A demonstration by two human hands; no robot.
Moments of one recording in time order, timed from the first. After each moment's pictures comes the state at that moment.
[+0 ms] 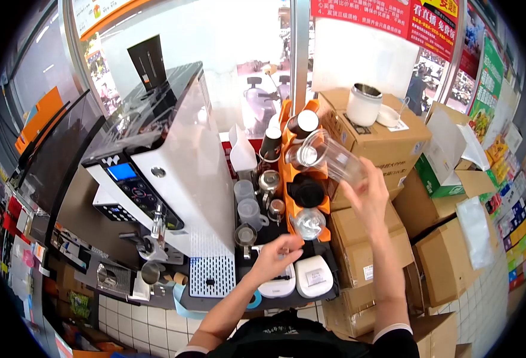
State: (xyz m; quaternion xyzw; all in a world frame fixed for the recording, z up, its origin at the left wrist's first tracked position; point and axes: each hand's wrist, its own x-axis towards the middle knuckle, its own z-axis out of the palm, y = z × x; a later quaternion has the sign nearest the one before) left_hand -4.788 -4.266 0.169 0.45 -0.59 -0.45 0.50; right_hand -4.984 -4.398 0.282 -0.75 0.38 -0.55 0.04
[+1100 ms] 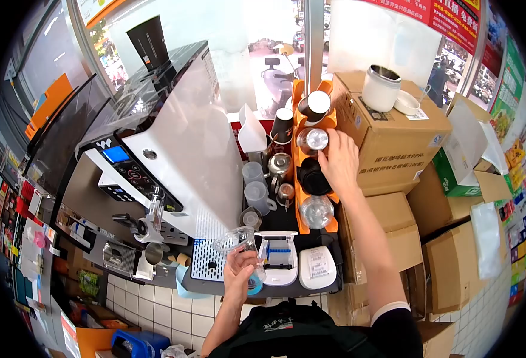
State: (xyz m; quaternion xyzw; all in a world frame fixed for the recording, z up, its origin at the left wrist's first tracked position) left_hand -4.780 -4.175 0.136 0.44 -0.25 -0.43 0.75; right_hand -4.914 -4.478 0.239 -0.81 0.38 -0.43 -0.08
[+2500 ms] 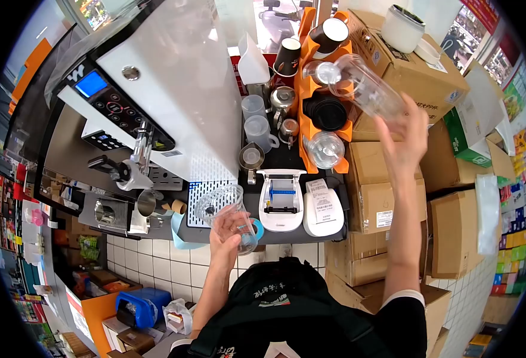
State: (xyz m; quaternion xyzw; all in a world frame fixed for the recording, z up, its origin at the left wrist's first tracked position) left_hand -4.769 -4.125 0.138 0.47 -0.23 -0.45 0.72; right_hand -4.994 -4.393 0.262 -0.75 0.38 -0.53 0.02
